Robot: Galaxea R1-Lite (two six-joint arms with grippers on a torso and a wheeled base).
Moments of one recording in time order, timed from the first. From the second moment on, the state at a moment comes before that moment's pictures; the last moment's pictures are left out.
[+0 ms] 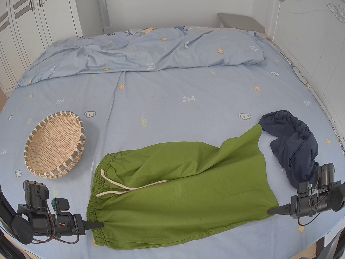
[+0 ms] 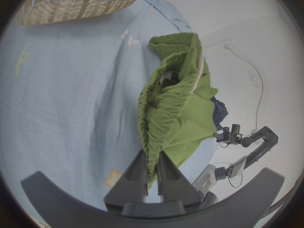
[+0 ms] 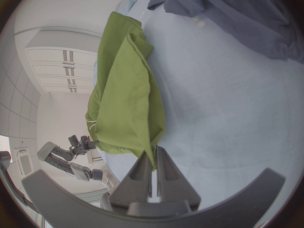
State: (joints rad) left arm -0.01 1.71 -0.02 -0.86 -0.64 -0.36; right arm -0.10 1.80 -0.21 -0.56 0.82 0.24
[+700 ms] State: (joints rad) left arm 0.04 1.65 -0.16 -0.34 -0.64 -0.21; right arm -0.07 1.56 -0.03 -0.45 0.76 0.12
